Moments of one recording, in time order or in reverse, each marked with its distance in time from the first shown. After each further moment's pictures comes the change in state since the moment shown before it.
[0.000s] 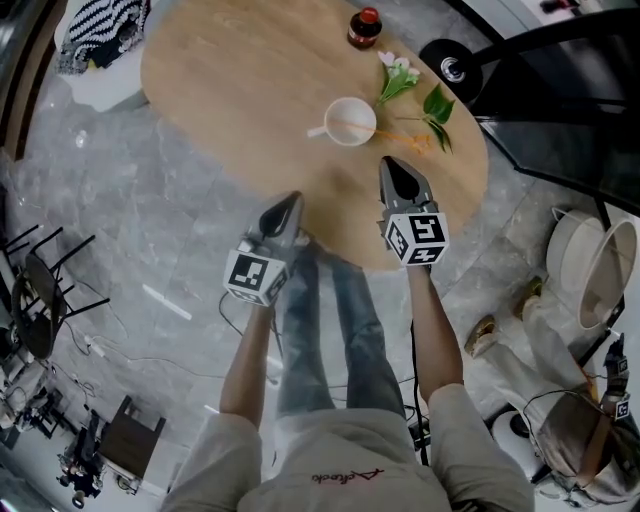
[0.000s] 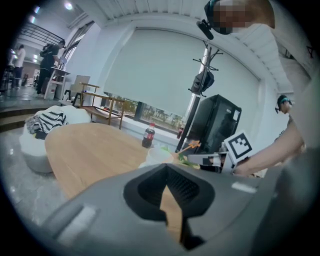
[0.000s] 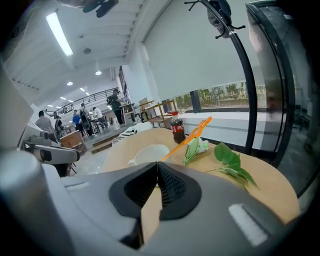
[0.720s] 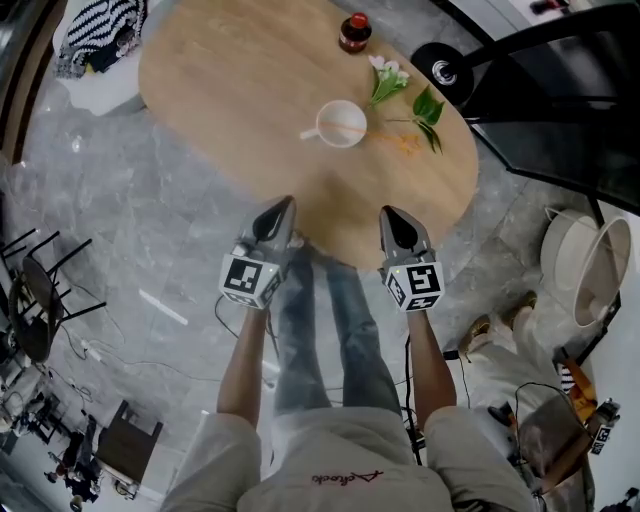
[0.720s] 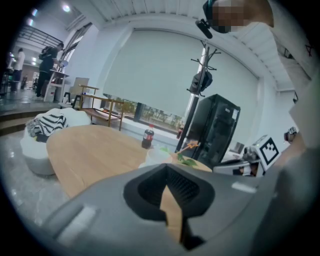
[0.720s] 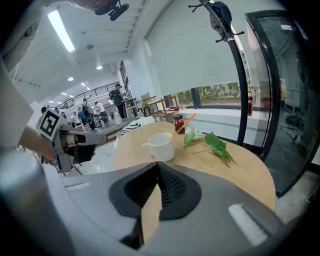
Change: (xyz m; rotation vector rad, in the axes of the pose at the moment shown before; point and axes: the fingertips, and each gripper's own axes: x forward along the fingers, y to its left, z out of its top) left arm -0.010 -0.009 0.004 0.027 -0.008 0.007; right arm -0.090 0.026 -0.038 -0.022 0.068 0.002
